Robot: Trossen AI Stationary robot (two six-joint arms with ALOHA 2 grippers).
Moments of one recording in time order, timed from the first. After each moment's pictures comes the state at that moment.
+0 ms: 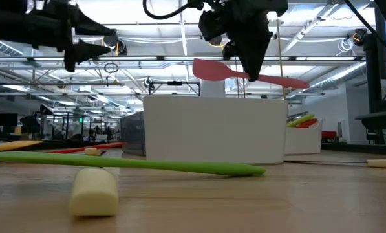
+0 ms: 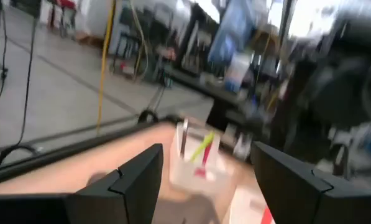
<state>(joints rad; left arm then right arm) 0.07 0.51 0.23 0.34 -0.32 -0.34 0.02 1.98 1.86 -1.52 0.00 -0.04</state>
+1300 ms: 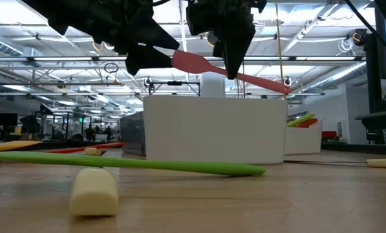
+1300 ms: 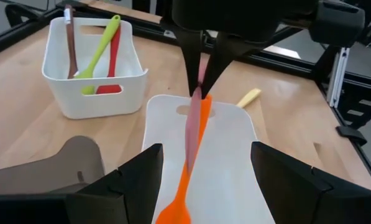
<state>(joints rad) -0.09 1.38 0.70 0.31 -0.08 -0.27 0.02 1.98 1.86 -1.33 -0.08 0.04</state>
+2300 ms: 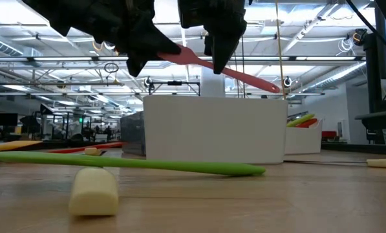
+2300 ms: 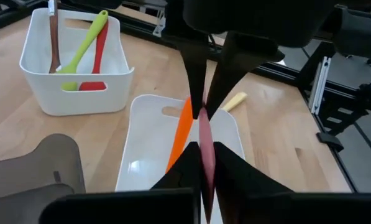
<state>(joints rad) -0.09 1.39 0.70 0.33 -0.04 -0.33 0.04 1.98 1.86 -1.22 -0.16 0.07</state>
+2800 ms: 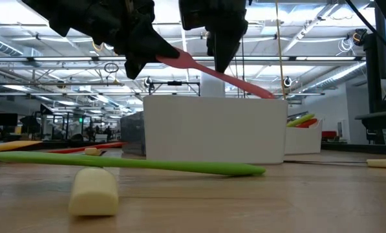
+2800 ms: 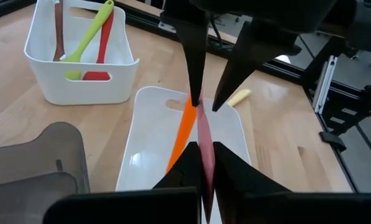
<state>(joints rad) -0.09 1.39 0.70 0.31 -0.05 -0.36 0.03 1.98 1.86 -1.24 -0.15 0.11</state>
